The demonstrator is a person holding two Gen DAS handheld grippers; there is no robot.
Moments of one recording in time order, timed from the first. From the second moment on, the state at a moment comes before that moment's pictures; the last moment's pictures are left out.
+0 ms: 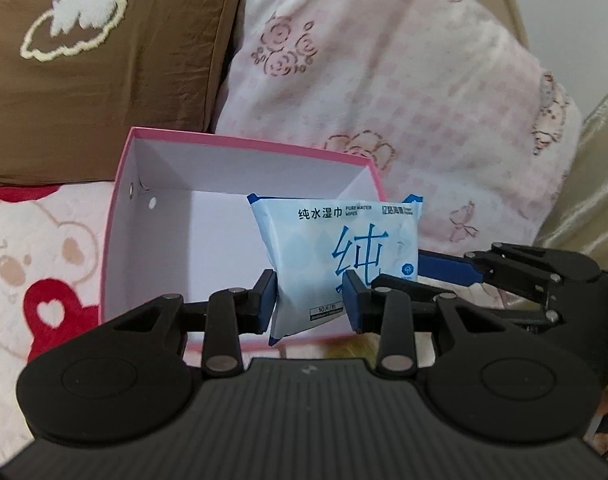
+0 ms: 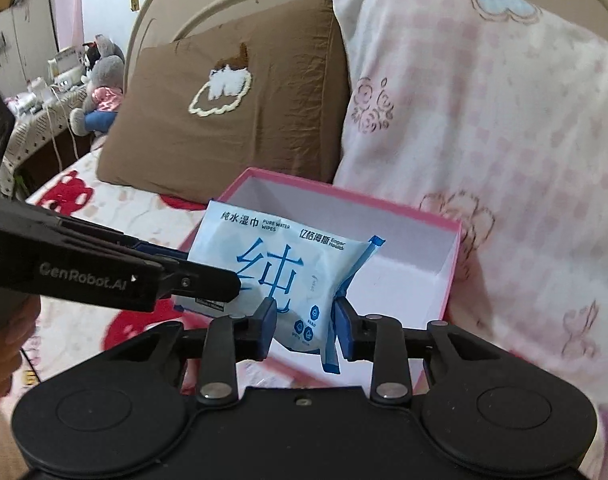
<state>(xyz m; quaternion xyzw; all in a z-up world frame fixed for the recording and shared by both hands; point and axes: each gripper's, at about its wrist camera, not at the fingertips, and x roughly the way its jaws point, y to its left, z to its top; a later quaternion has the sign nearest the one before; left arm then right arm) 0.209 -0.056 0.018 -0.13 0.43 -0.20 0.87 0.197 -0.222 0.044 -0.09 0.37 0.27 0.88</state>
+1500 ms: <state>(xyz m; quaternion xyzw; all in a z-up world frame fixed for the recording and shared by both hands) 0.365 -0.092 -0.112 -0.20 0.55 -0.18 0.79 0.304 -0.184 -0.068 -0.26 0.40 0.21 0.85</state>
